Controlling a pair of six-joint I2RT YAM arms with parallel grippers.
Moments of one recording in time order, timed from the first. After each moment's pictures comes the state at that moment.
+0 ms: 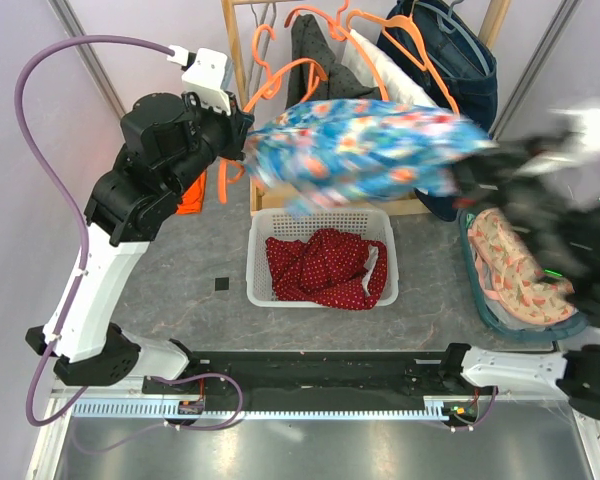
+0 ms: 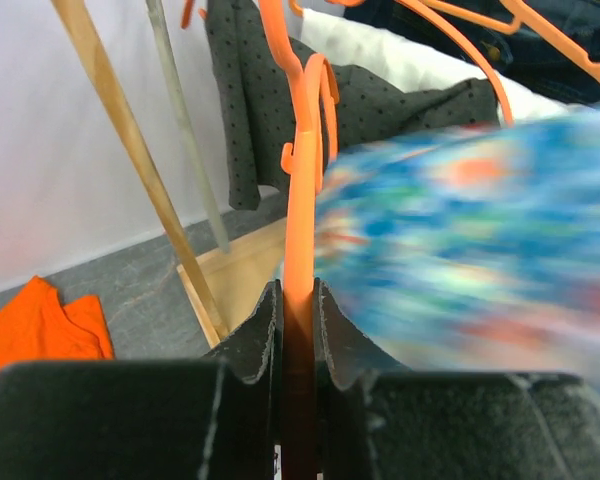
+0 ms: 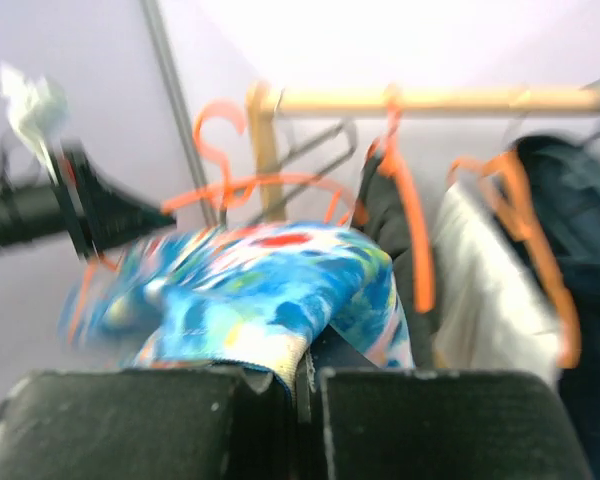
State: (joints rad) left arm -0.66 1.37 2.03 -0.75 -0.22 -0.02; right arm 1.04 1.04 1.85 -0.56 0.48 -0.01
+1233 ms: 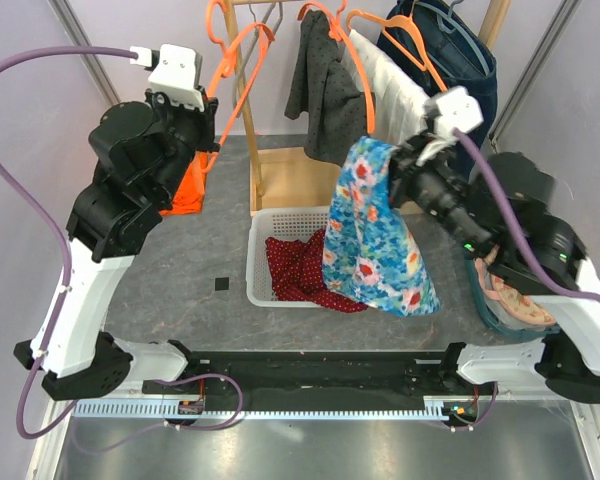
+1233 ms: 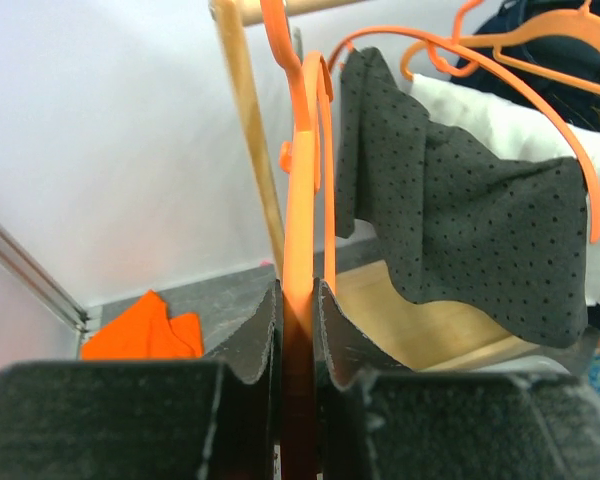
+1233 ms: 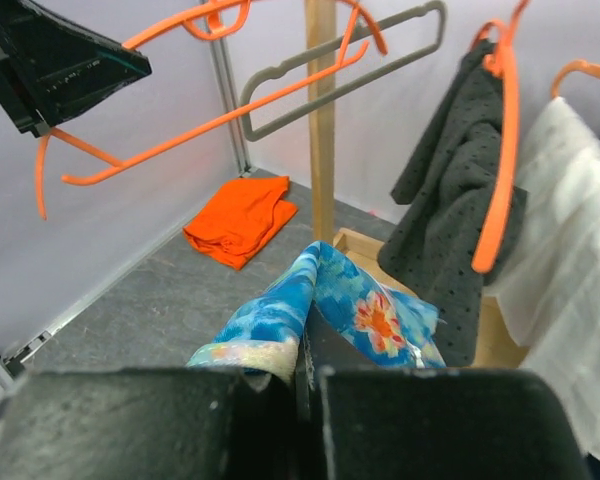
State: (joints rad) left arm -0.66 1.31 2.00 -0.65 -0.42 0.10; right arm 1.04 1.15 1.87 -0.64 0.42 0.07
